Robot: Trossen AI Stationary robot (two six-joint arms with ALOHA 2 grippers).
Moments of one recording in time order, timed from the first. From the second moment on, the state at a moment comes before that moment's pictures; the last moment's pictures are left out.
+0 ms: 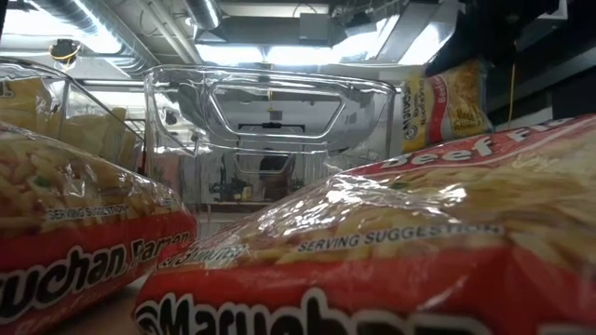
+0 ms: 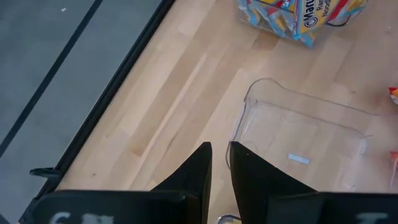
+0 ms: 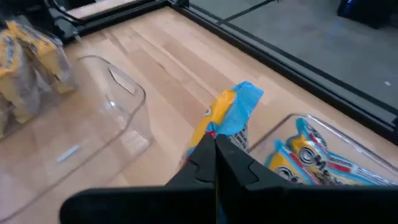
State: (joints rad) left arm -0.10 1.64 2.09 -1.57 -0.45 -0.52; right arm 0.34 0.99 0.79 -0.56 0.80 0.70
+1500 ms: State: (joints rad) left arm -0.10 1.64 2.09 -1.57 -0.46 -0.51; right arm 0.18 1.08 0.78 -0.79 0.49 0.52
